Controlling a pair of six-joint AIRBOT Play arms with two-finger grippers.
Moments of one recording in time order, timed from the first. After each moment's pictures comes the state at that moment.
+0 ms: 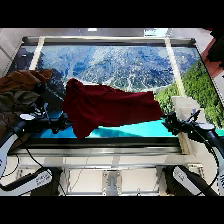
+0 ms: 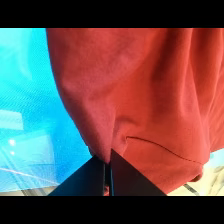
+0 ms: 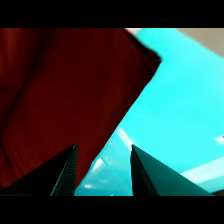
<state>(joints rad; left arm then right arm) 0.26 -1.22 0.52 0.68 -0.96 -1.23 -0.44 -1.02 0.39 -0.56 0.81 1.39</state>
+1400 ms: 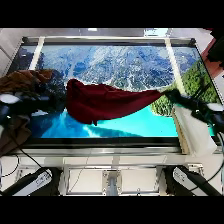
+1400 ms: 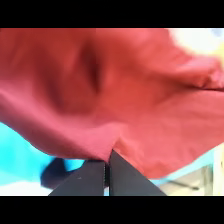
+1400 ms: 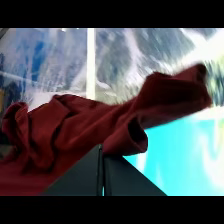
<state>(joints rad) 0.28 -1.11 0.93 0.62 -1.13 -1.09 -0.34 -1.01 0.78 -0.39 0.85 0.90</state>
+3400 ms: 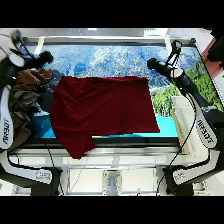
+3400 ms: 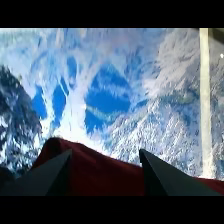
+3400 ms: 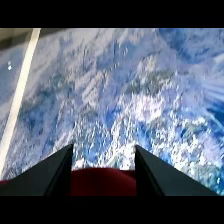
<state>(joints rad) 0.15 -1.58 1.67 1.16 -0.71 -1.50 0.03 -1.63 1.41 -0.73 0.26 1.08</state>
